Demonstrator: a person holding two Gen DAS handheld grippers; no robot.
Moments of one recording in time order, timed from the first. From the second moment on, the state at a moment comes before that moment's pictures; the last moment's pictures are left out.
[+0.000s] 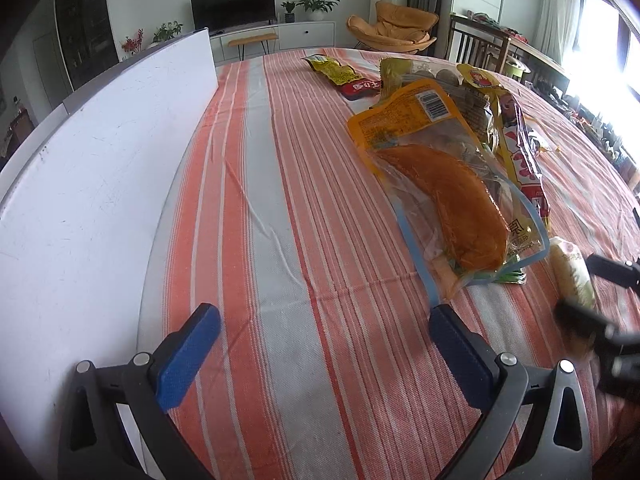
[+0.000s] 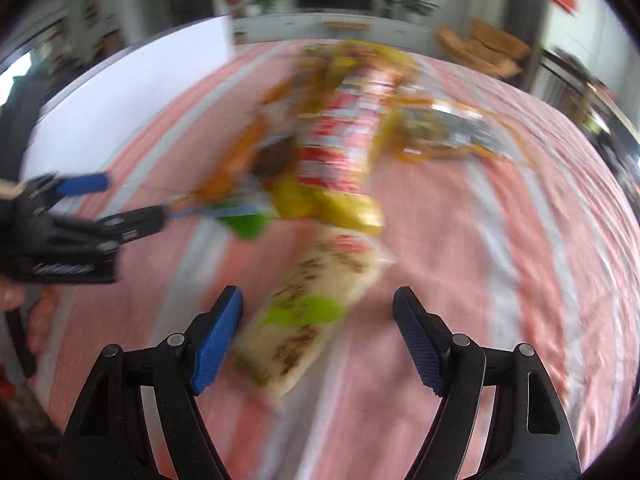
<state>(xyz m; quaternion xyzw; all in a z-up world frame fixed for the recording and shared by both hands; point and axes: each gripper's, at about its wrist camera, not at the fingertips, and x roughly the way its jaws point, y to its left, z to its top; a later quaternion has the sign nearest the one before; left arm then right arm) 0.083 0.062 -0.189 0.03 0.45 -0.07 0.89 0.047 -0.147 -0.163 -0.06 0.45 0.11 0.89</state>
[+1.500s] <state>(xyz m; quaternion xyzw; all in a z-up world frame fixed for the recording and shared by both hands) 0.131 0.025 -0.180 0.01 0.48 -0.11 0.87 0.067 -0.234 -0.159 0.06 0.43 -0.04 0.90</state>
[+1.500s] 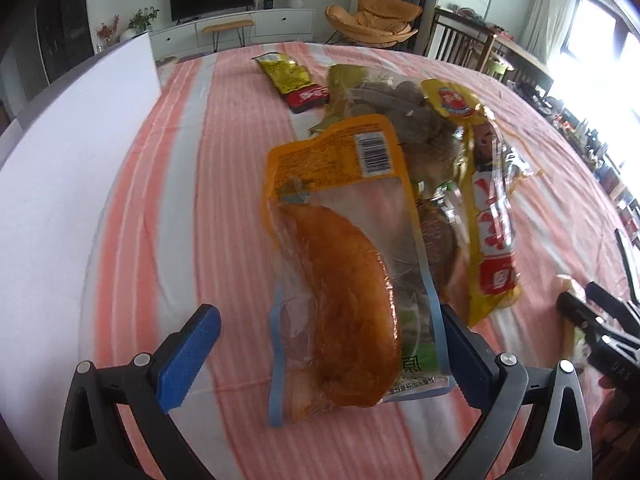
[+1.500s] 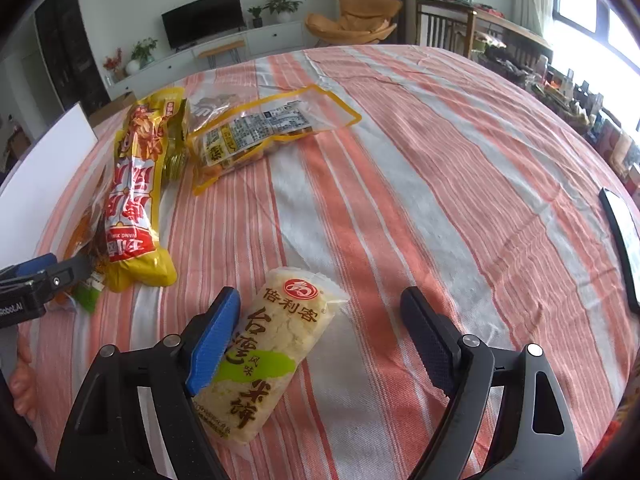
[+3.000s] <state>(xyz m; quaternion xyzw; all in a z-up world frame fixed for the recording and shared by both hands) 0.048 0.085 -0.096 -0.07 0.42 -0.13 0.90 0.041 -0.239 -0.140 0.22 0.49 0.06 0.84</state>
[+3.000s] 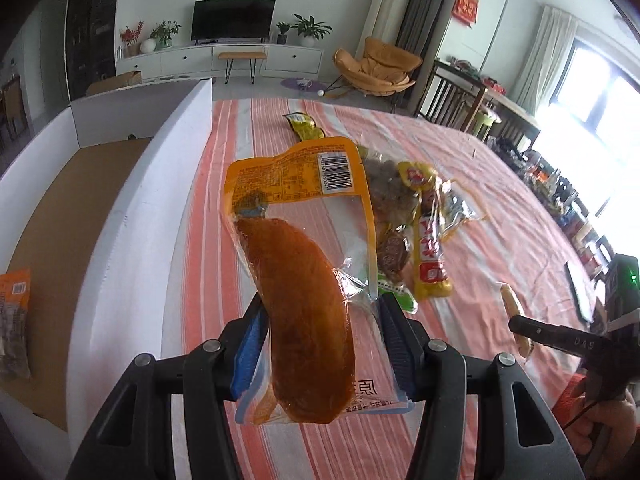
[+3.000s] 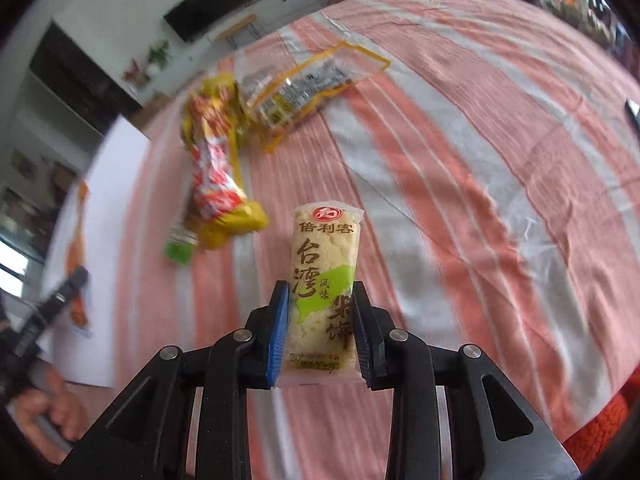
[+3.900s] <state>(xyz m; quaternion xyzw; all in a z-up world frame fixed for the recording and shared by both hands) 0.021 0.308 -0.060 -0.09 0.40 0.17 0.90 0.080 0.117 -0.003 0.07 0.42 0.46 0.78</state>
